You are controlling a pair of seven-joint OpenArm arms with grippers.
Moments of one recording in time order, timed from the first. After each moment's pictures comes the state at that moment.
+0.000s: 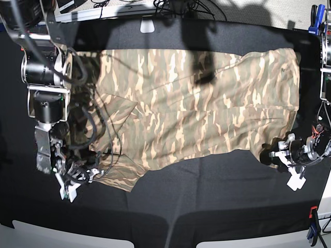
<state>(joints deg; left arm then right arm) -32.7 -29.5 13.7 44.0 -60.0 -36.0 47.4 38.5 15.8 2.7 36.1 18.4 14.7 -38.6</state>
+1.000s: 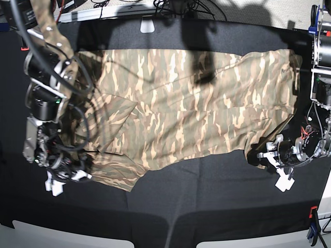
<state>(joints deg) -32.7 -25.8 13.7 43.9 -58.6 -36.0 47.5 38.6 13.3 24.3 36.1 16.1 24.5 -41.5</state>
